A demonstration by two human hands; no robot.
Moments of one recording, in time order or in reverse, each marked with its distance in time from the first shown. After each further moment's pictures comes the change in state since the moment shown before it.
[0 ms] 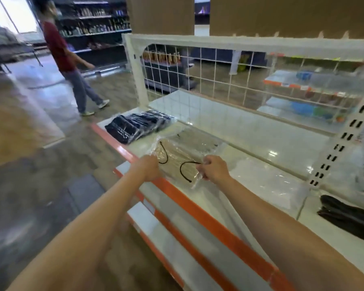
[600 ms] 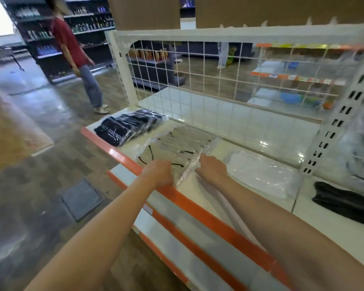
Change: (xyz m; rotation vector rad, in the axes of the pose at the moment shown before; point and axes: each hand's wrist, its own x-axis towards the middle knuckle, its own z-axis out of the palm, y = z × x) left_hand 0.011 0.033 0.019 -0.032 -0.023 0.113; right_hand 0.005 0.009 0.009 -0.650 -0.007 -0.086
